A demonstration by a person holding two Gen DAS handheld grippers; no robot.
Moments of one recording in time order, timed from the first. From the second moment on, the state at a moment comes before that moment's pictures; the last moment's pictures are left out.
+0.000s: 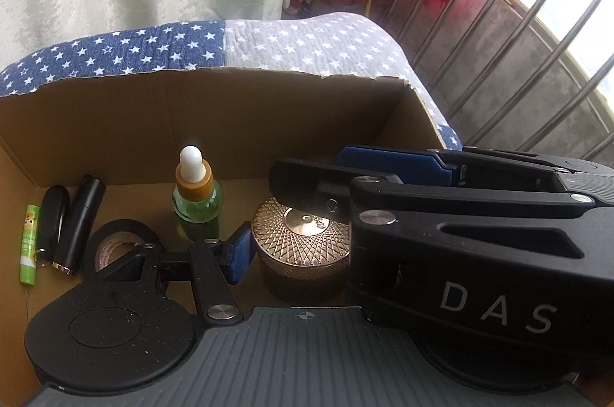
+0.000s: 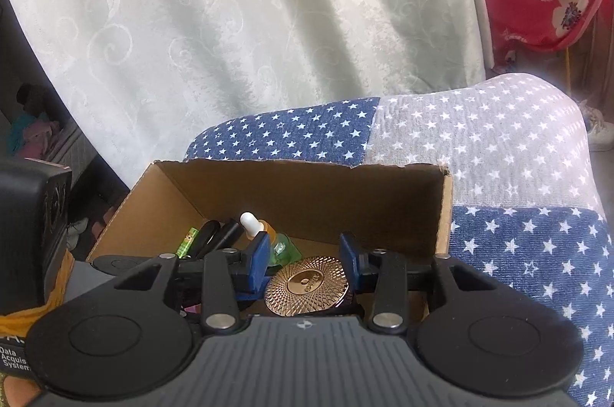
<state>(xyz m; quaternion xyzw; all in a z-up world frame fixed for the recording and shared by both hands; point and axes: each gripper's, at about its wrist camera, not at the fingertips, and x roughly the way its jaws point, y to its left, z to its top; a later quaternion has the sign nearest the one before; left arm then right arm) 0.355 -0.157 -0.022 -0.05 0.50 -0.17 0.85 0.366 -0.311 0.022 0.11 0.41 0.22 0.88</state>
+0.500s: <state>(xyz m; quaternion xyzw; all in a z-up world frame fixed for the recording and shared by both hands) 0.361 -0.166 -0.026 -0.08 0.52 -0.18 0.83 0.366 -0.324 0.022 0.13 0.39 0.21 0.88</state>
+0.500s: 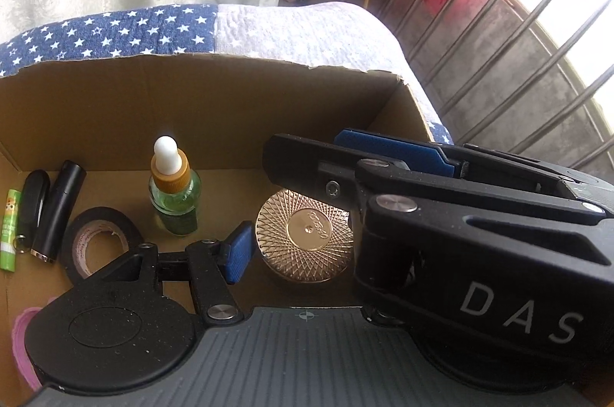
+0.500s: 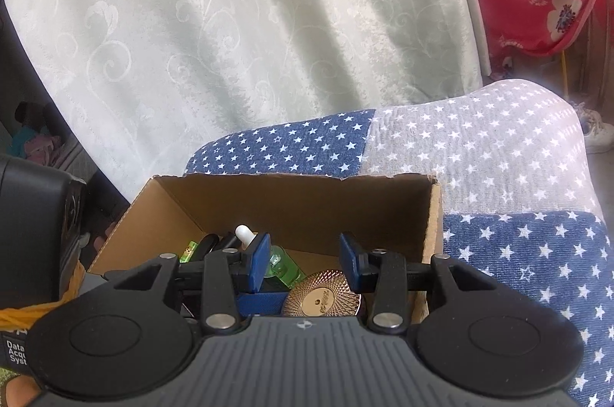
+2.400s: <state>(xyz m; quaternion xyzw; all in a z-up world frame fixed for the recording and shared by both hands) 0.110 -0.050 -0.085 0.05 0.30 -0.14 0.94 0.182 -0.245 -0.053 0.28 0.42 0.24 0.83</state>
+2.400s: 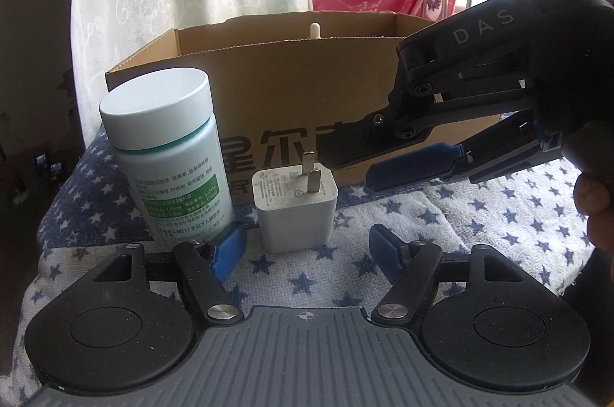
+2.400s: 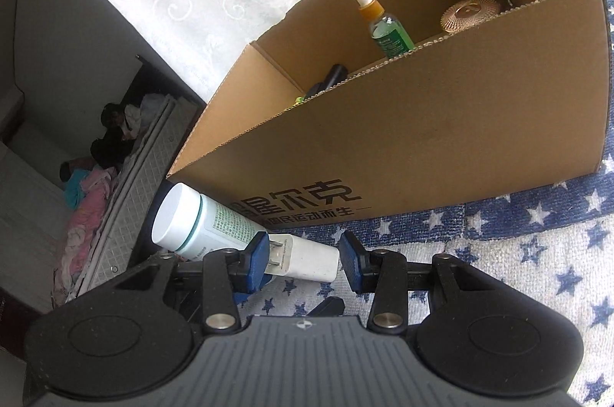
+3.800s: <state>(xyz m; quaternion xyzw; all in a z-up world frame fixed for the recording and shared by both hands) 0.109 -0.066 -0.080 0.03 0.35 -0.19 0.92 0.149 -0.274 -0.061 0.32 0.42 0.20 0.82</state>
